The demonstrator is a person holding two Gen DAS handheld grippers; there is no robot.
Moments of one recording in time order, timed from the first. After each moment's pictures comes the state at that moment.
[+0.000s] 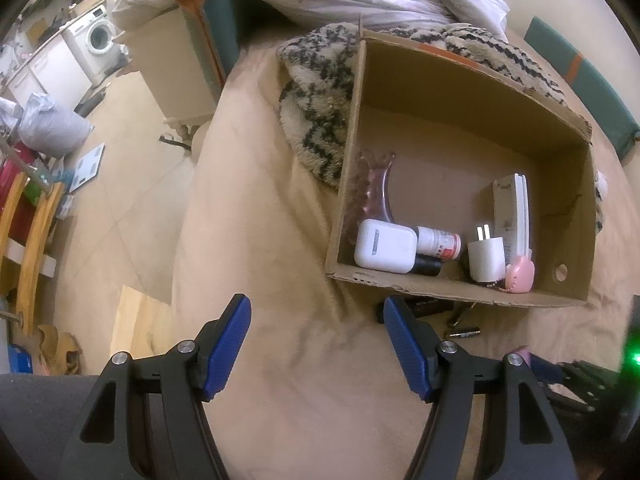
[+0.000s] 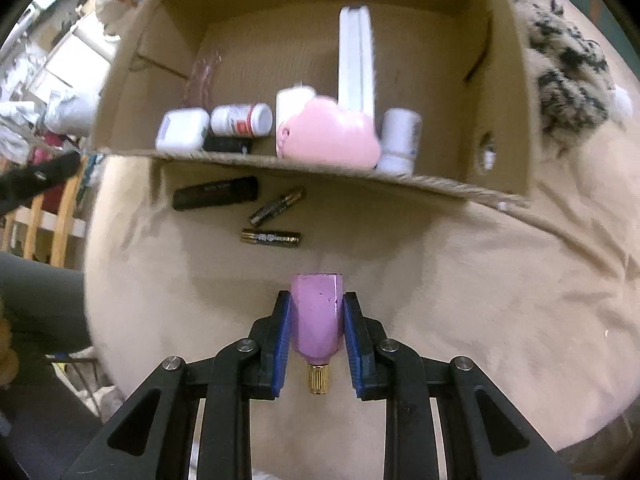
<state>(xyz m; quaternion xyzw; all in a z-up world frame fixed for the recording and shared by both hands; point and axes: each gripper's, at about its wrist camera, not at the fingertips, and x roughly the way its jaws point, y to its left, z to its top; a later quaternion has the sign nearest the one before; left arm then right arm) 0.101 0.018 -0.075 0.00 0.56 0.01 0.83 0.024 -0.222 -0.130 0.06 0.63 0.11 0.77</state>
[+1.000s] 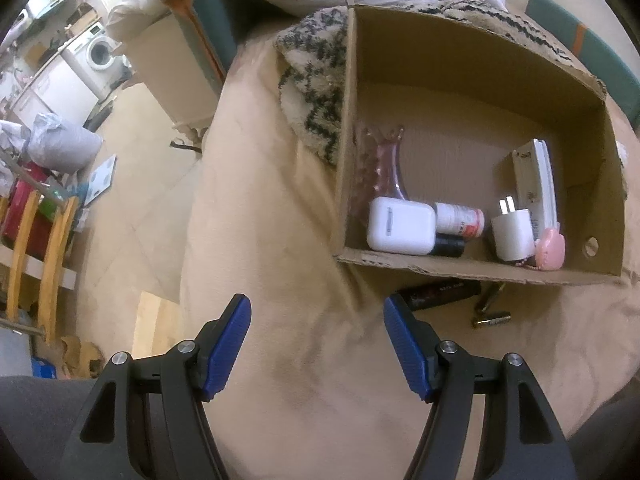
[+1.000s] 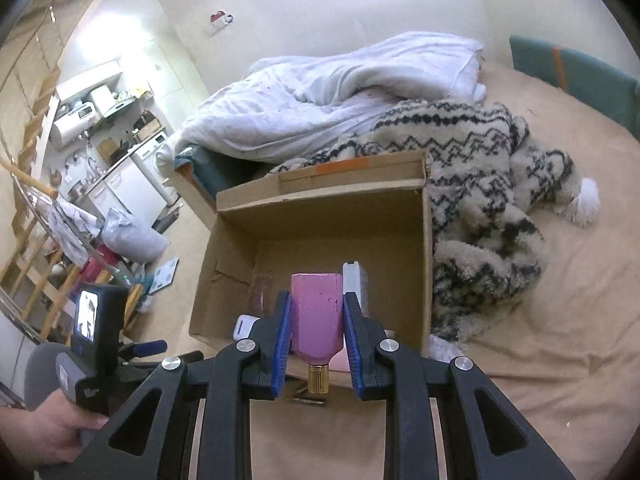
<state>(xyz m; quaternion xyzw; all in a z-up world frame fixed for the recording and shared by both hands) 0.098 0.003 -0.099 0.05 0.56 0.03 0.83 0.043 -0.288 -0.009 0.16 0.38 0.14 0.90</state>
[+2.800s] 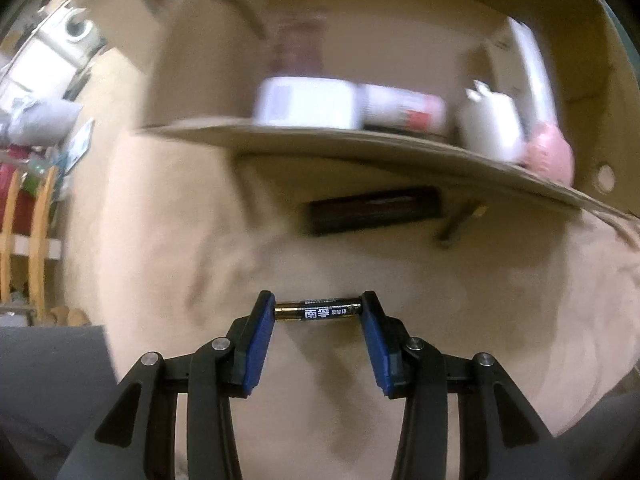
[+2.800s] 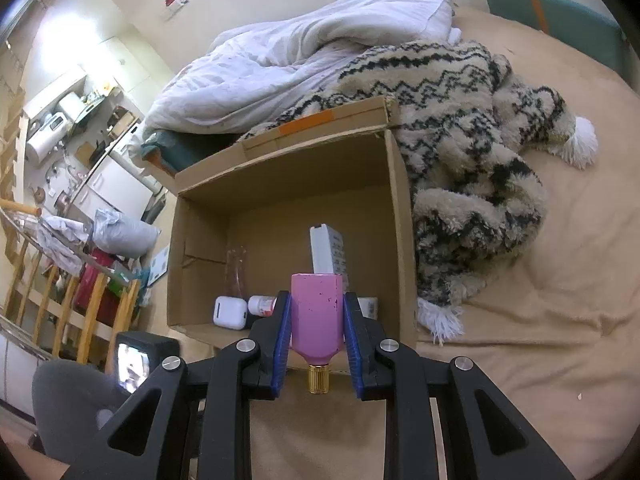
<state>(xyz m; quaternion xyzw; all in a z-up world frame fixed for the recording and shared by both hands) 0.094 -0.027 -0.167 0.05 0.64 0.03 0.76 0.064 -0.306 -0.039 0.19 0.45 0.12 0.86</state>
